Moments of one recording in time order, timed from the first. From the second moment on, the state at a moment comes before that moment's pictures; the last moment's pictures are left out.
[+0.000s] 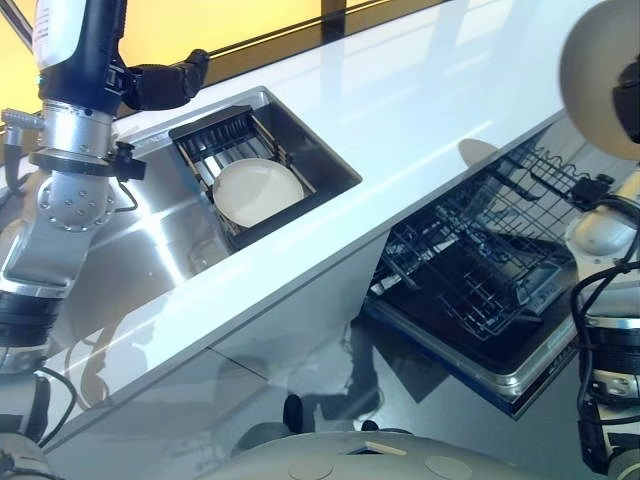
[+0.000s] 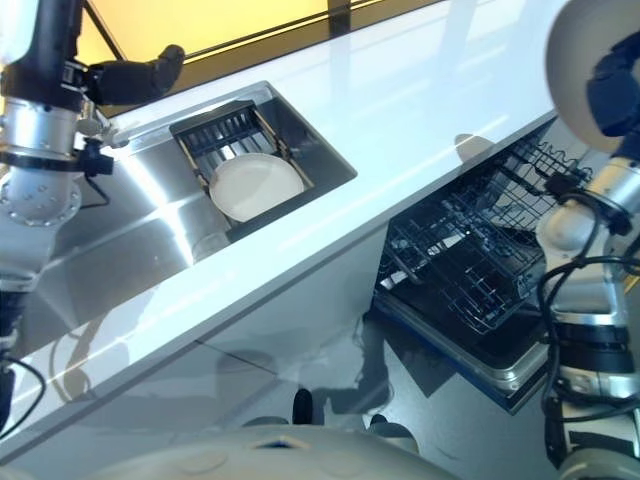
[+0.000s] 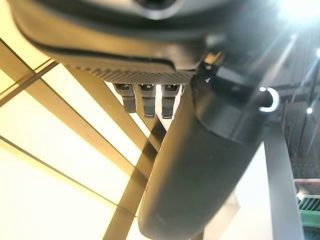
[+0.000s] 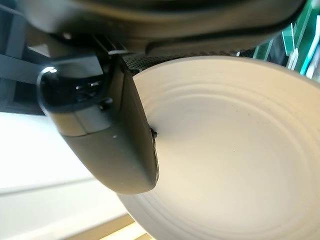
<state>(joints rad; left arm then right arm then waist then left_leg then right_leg) -0.43 1.02 -0.04 -0.07 0.11 -0.18 0.33 -0.24 -0.74 -0.26 -0.06 -0.19 0.04 -0.83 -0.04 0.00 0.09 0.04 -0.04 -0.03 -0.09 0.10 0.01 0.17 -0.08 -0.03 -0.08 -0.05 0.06</state>
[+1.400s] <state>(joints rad) -0.10 0.80 -0.08 0.07 0.14 -0.11 0.20 -0.14 -0.69 0.10 0.38 -0.37 0.13 -0.49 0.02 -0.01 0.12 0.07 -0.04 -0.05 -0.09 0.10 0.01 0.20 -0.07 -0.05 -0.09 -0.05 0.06</state>
